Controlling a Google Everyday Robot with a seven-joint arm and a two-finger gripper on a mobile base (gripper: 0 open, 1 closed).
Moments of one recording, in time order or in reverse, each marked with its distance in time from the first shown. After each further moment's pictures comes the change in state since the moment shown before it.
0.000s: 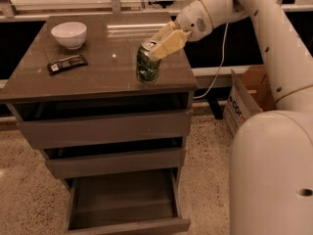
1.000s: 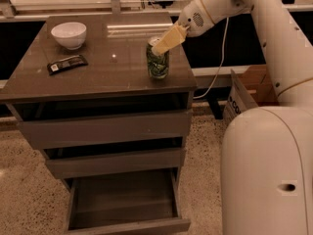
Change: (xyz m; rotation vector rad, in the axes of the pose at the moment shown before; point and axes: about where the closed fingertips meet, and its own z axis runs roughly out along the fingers) arm 0.019 -0.047 -0.014 0.200 0.112 0.208
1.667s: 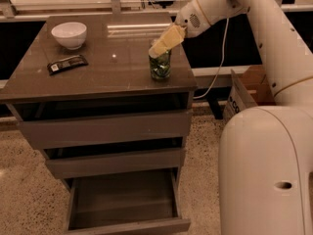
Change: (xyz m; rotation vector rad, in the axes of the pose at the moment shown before) arm -0.003 -0.004 0.008 0.001 -0.010 0.000
